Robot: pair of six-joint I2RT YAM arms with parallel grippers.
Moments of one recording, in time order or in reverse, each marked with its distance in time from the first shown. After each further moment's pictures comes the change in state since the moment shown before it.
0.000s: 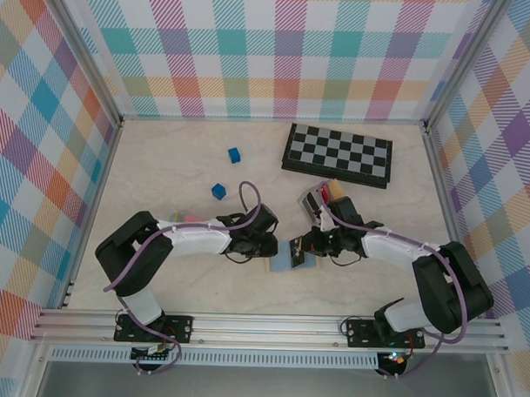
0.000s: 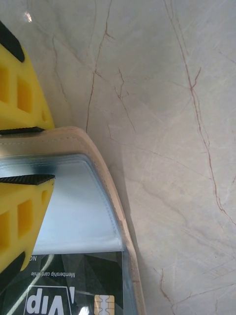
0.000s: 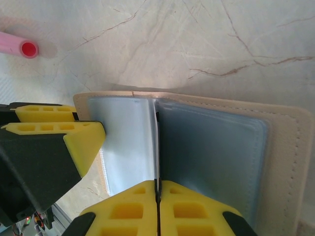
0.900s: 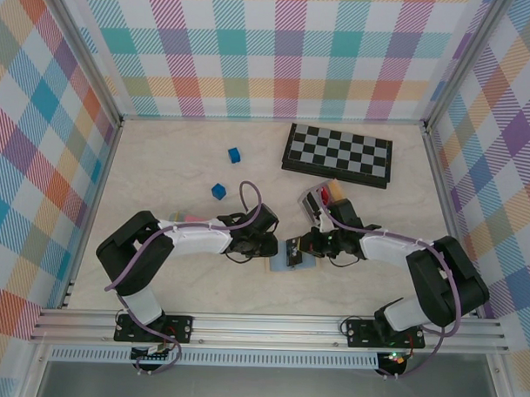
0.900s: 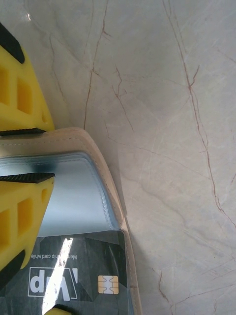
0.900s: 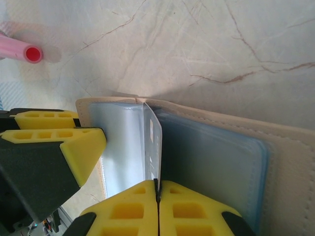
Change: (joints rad) left arm 0.000 0.005 0.004 0.000 0.000 0.000; right arm 0.000 0.044 -0.041 0.119 -0.037 0.037
